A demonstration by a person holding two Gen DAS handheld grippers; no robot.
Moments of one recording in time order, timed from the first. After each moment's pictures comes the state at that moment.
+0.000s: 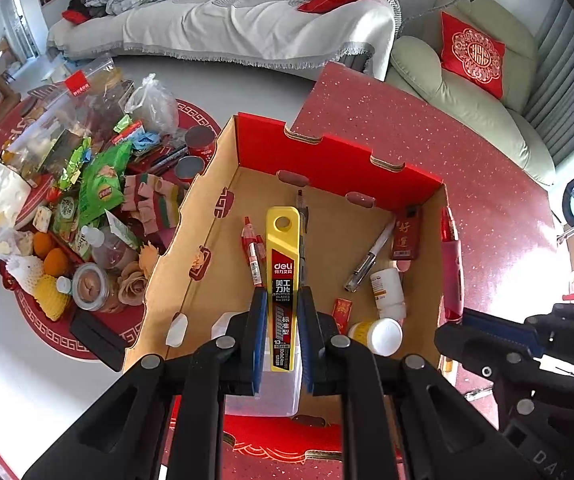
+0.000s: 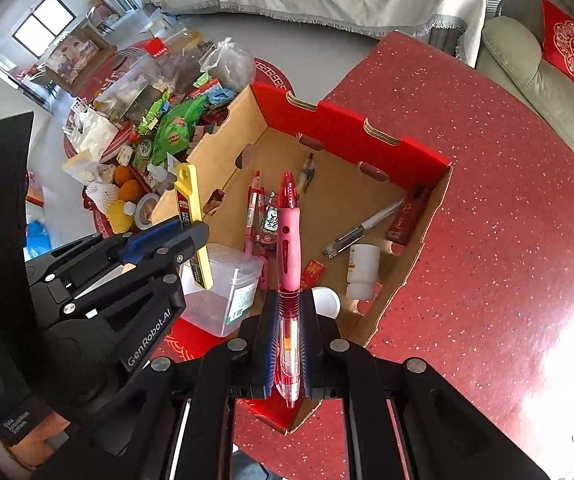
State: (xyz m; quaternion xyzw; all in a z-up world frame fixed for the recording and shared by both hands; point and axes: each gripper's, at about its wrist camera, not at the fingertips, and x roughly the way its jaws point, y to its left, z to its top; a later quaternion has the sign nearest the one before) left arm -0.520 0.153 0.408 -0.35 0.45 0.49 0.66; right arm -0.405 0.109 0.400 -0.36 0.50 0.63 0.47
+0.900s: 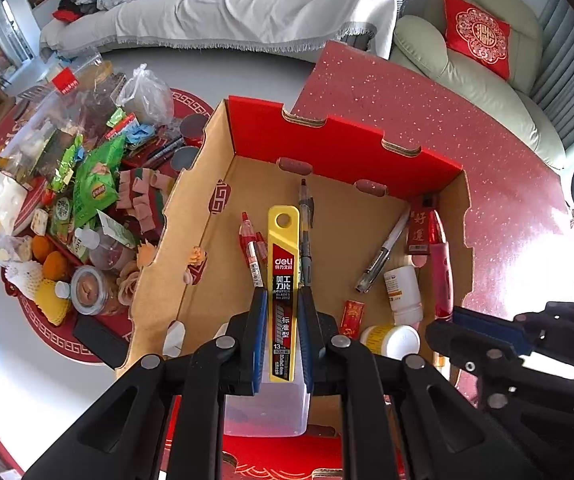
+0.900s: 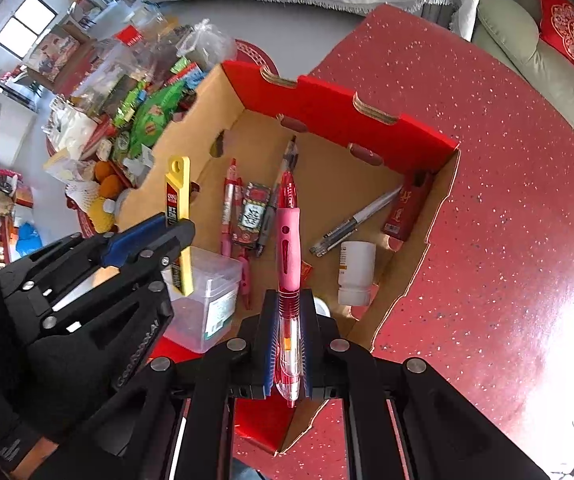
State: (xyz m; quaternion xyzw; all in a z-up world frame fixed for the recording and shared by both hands) left arm -0.511 0.170 0.383 -0.35 0.48 0.49 0.64; right arm -0.403 0.132 0.364 -0.38 0.53 0.60 0.47
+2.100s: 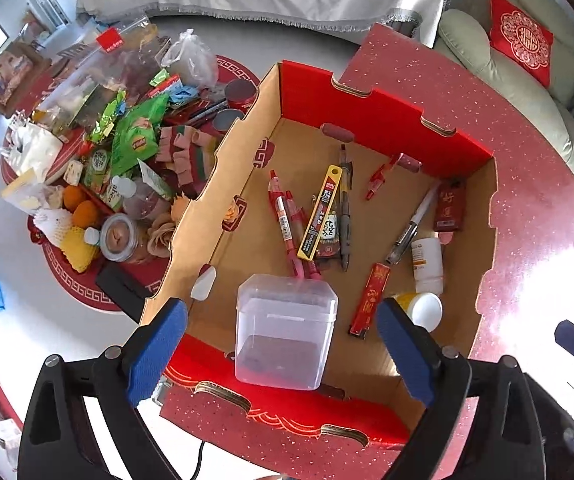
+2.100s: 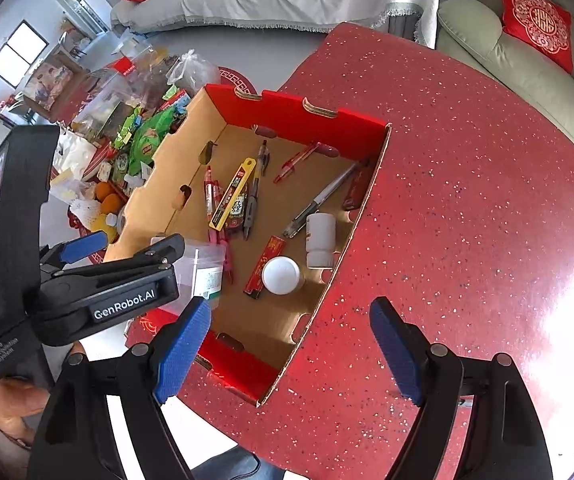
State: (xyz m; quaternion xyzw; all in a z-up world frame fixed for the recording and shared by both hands) left arm -0.526 0.150 0.388 -0.38 0.50 0.53 0.57; right arm -0.370 0.075 0.395 -0.33 0.52 0.60 0.51
